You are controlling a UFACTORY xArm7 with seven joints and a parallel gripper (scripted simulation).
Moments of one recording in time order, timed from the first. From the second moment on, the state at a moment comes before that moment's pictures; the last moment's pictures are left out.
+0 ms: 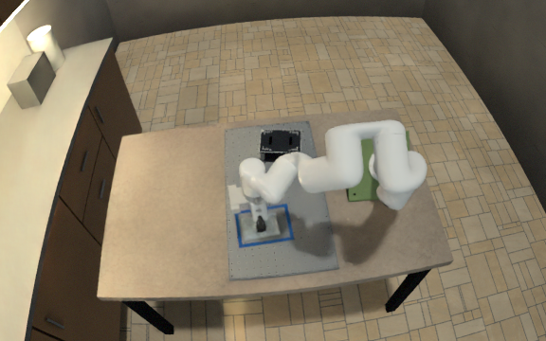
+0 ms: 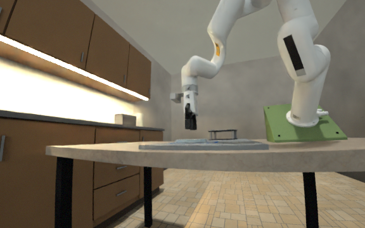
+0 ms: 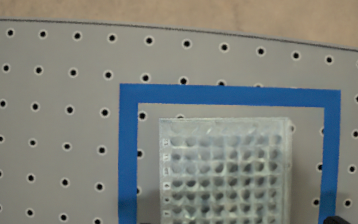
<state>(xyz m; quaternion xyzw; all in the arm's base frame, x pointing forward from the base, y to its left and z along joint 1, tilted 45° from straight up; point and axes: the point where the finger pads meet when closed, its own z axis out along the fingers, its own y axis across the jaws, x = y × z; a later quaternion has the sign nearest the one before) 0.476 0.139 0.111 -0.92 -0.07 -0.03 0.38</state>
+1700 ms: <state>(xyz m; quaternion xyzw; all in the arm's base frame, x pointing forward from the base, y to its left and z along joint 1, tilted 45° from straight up) 0.477 0.167 0.083 -0.92 -0.06 -0.03 0.38</state>
